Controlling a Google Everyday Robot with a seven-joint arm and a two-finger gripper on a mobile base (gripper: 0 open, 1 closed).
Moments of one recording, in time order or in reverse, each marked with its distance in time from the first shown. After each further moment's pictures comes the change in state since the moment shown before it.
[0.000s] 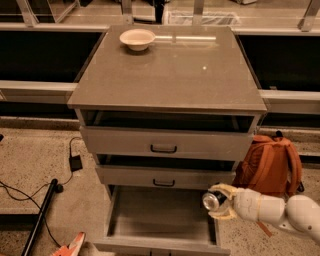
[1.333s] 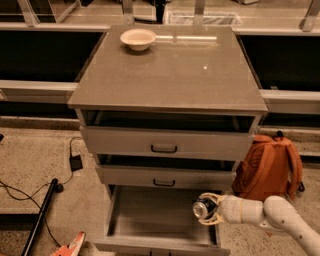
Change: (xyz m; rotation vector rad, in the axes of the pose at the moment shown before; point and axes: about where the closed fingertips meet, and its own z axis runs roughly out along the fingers) arm 0.069 0.056 0.061 -0.100 0.001 0.220
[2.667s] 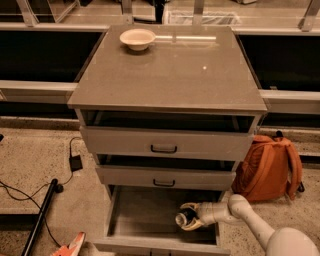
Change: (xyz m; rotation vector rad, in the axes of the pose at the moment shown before) arm 0.146 0.068 0.157 -0.238 -0.084 0.194
